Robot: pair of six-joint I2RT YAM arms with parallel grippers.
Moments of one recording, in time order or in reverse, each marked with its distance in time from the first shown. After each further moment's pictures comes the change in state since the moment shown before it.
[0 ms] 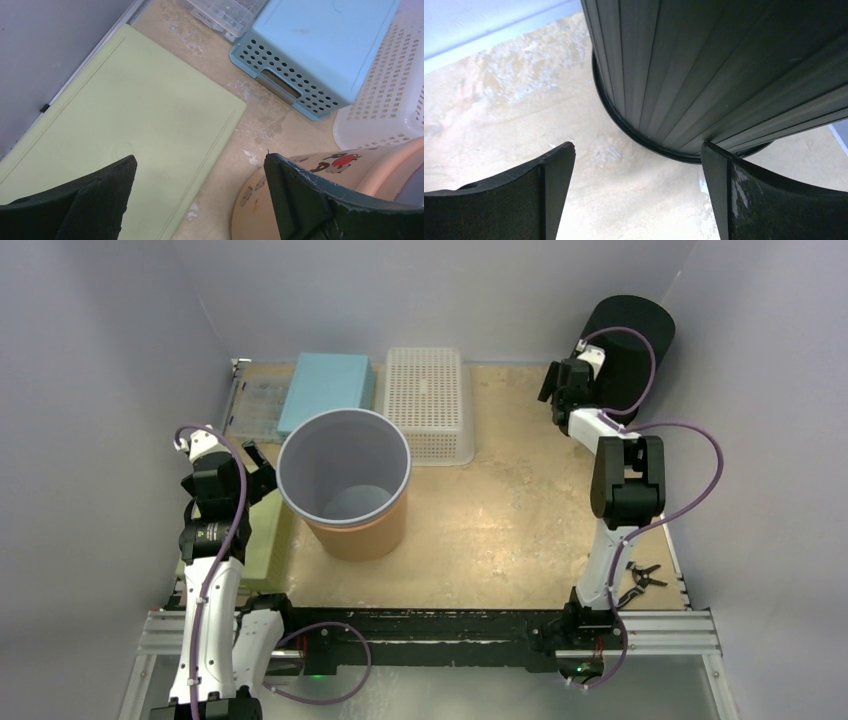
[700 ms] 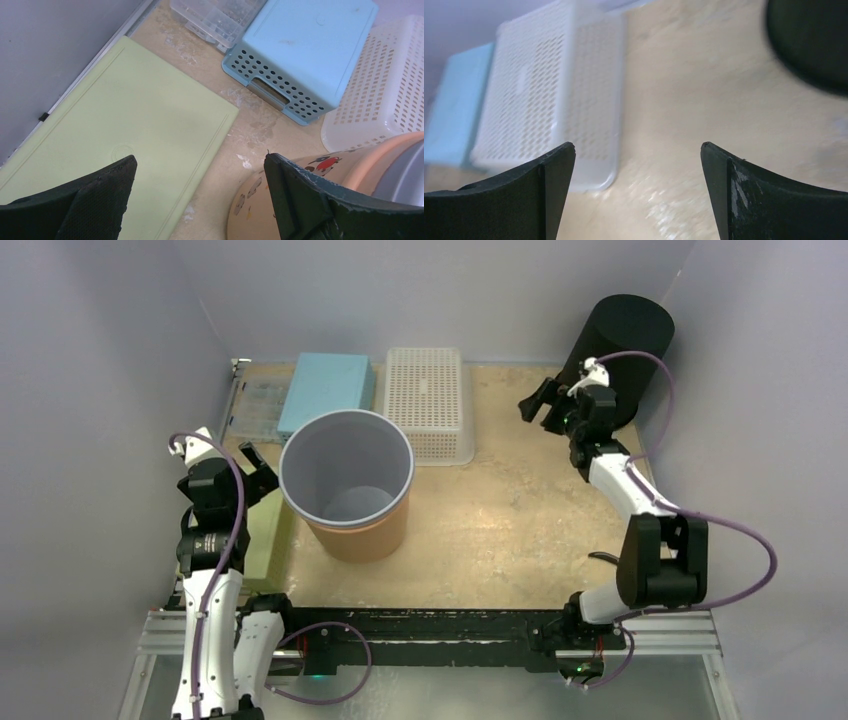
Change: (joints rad) left arm 0.000 -0.057 0.000 0.001 0.010 0.000; right arm 0.008 -0.518 -0.404 0.050 -0.549 0.189
